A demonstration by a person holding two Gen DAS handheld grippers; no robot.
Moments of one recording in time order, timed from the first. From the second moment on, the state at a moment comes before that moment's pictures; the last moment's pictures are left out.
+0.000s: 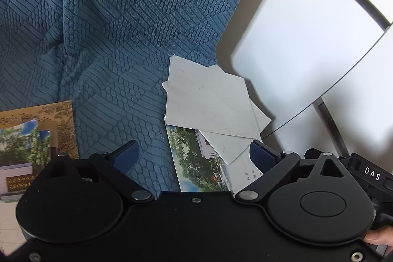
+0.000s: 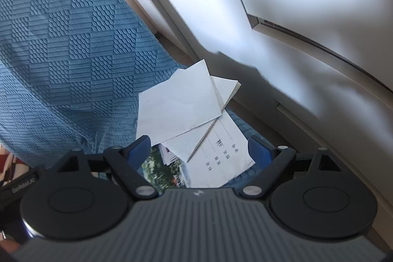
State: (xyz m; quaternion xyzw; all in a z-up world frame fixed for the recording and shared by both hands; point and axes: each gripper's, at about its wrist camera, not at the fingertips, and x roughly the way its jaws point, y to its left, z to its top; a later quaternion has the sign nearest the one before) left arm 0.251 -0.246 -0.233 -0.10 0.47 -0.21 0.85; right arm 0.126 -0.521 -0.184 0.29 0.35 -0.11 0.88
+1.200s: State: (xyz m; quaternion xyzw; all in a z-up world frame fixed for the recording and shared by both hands) left arm 0.348 -0.282 -0.331 -0.12 0.50 -0.23 0.83; right arm 0.240 -0.565 -0.261 0.30 0.41 -0.07 0.86
